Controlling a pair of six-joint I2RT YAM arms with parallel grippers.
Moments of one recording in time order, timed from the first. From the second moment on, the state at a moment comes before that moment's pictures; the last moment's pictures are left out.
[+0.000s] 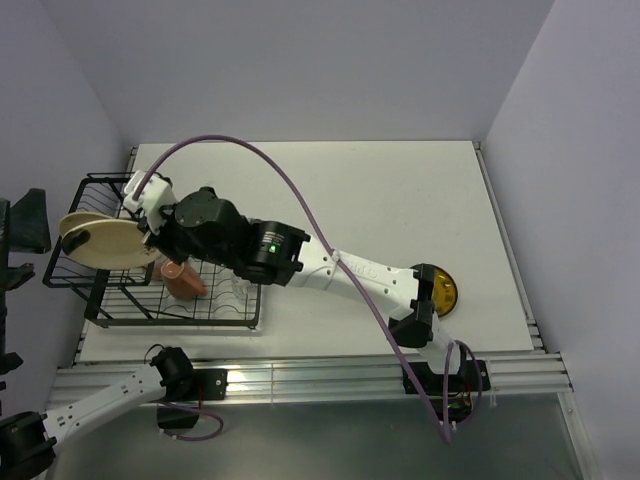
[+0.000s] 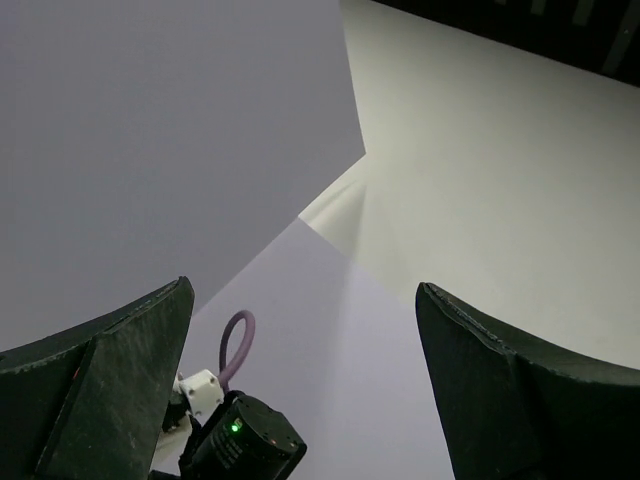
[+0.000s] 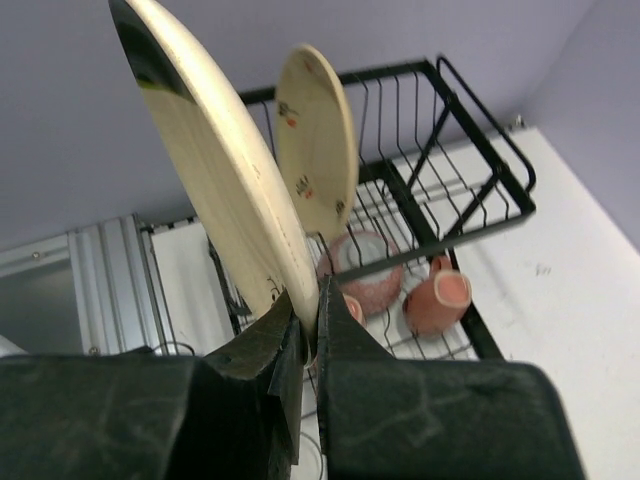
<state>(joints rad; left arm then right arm) -0.94 0.42 1.40 -0.13 -0.53 -0.67 1.31 2.08 2.39 -0.48 0.18 -0.06</state>
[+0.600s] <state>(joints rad) -0.94 0.39 1.35 -0.14 -0.47 -0.79 1.36 2.26 2.45 -0.28 0.30 -0.25</state>
